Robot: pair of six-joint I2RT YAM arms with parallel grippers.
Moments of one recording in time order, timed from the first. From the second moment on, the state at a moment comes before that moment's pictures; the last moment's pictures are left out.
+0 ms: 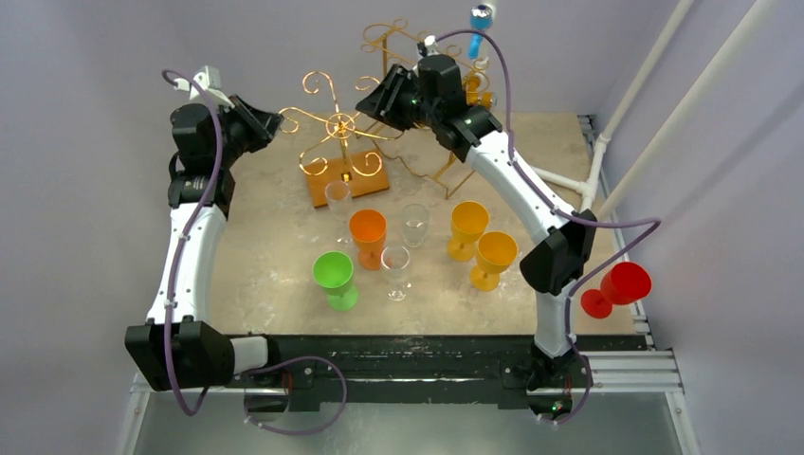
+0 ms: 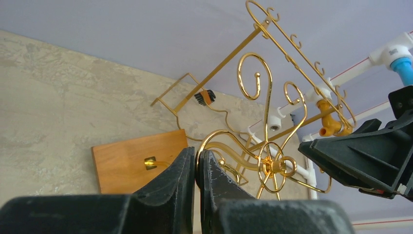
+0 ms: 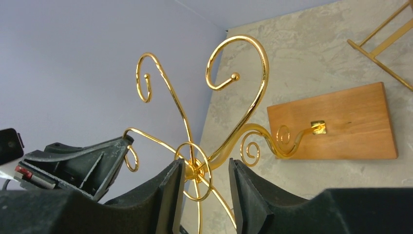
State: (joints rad) left arm 0.10 1.27 1.29 -0.15 0.35 -0.56; right arm 0.61 1.97 2.13 -0.43 -0.15 0.89
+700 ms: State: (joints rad) left arm 0.13 1.29 1.39 -0.28 0.20 -0.55; right arm 0.59 1.86 2.30 -0.60 -0.01 0.62
